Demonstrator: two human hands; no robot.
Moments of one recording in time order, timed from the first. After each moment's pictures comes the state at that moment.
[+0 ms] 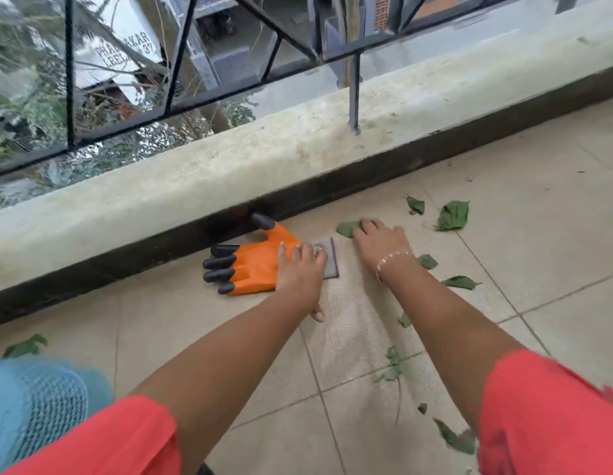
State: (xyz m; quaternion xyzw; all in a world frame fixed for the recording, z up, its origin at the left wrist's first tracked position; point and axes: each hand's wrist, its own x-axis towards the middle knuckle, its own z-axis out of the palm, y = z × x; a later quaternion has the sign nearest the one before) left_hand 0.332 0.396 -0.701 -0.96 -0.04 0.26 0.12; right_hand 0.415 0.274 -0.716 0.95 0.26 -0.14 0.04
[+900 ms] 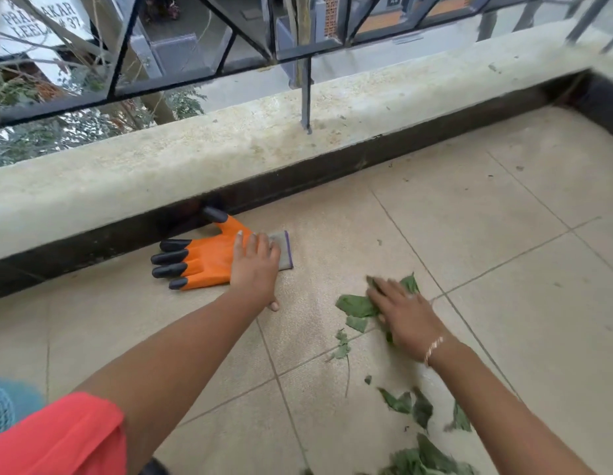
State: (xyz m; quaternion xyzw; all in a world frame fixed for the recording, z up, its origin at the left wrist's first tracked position) left_hand 0.322 0.395 -0.696 -0.96 -0.01 0.22 0.16; right_hand 0.311 0.139 -0.715 0.95 0.22 -0.23 -0.02
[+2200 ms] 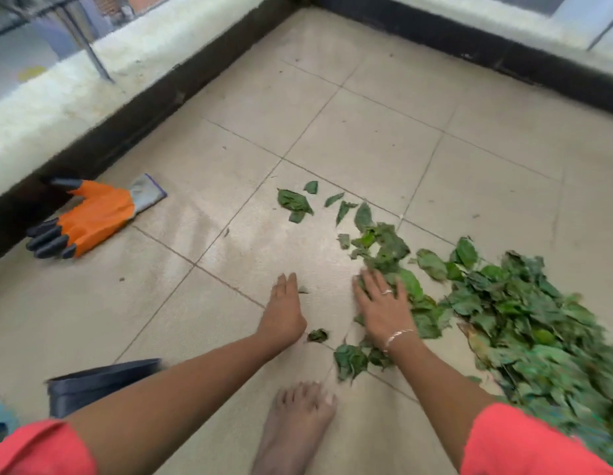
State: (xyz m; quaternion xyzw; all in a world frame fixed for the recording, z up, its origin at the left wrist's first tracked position) left_hand 0.052 0.250 -0.702 -0.90 0.14 0.34 -0.23; right_hand -0.027 0.079 -0.708 0.97 -0.10 -0.23 0.04
